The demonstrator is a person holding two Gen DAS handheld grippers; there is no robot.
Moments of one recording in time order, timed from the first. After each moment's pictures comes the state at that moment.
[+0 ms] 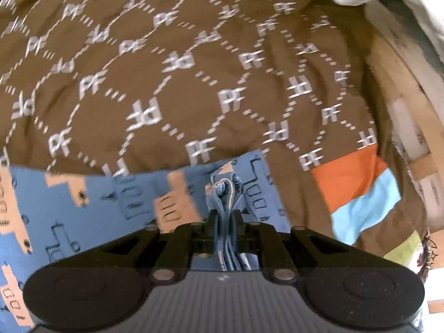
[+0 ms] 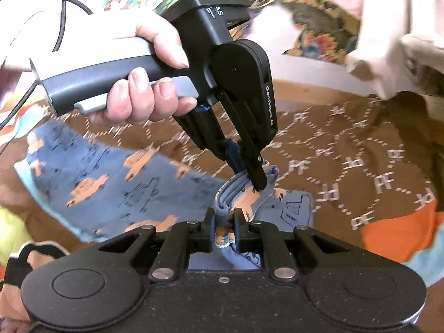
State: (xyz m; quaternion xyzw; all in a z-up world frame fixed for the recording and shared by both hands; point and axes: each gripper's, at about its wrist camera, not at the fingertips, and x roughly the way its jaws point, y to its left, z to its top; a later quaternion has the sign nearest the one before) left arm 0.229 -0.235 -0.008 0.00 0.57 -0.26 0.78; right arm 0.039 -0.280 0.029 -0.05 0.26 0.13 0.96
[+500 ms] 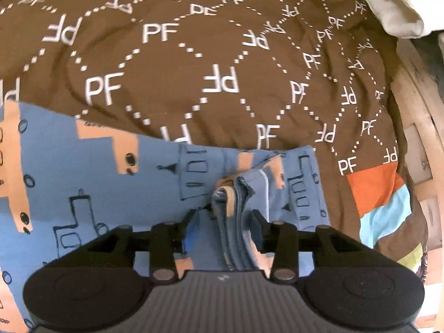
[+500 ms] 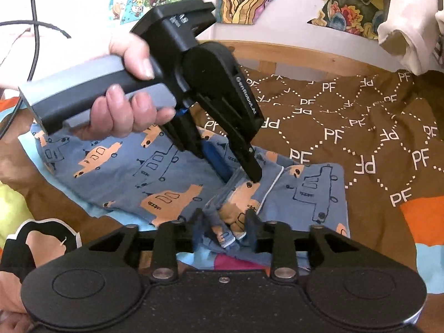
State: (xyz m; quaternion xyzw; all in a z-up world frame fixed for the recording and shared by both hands) left arm 0.246 -0.170 -0.056 -0.09 0.58 -0.26 0.77; right arm 0.050 -0.256 0.003 -0.06 0.30 0.15 0.94
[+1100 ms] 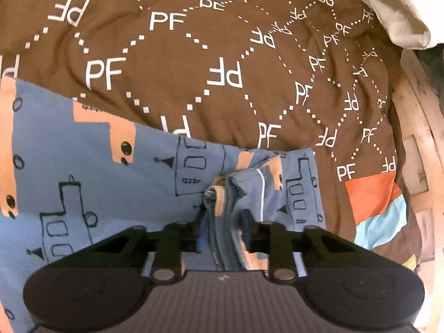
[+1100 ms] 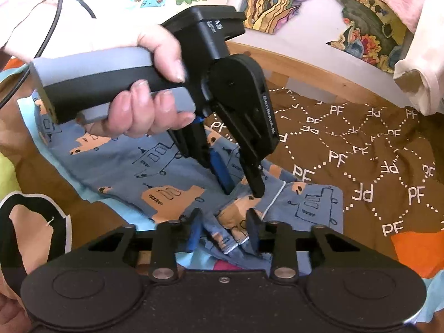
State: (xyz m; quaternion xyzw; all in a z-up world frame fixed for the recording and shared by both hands) left arm 0.247 -0.170 -0.061 -0.12 0.58 -0.25 0.76; right arm 0.048 -0.235 -0.001 -0.15 0.28 0.15 0.94
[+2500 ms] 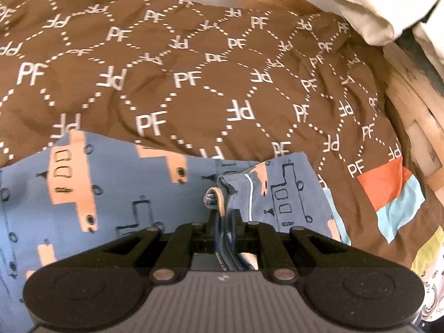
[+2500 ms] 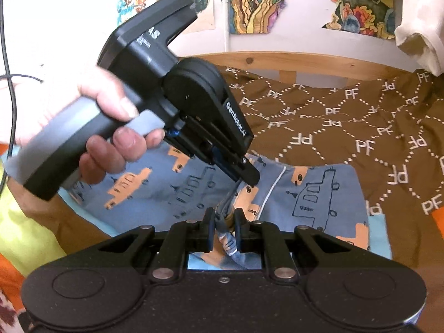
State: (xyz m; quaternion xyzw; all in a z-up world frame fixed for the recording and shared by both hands) left arm 0.208 -0.136 -0.021 -0.04 0.49 -0.23 0.84; right arm 0.059 -0.230 0.016 -0.01 0.28 0.20 0.94
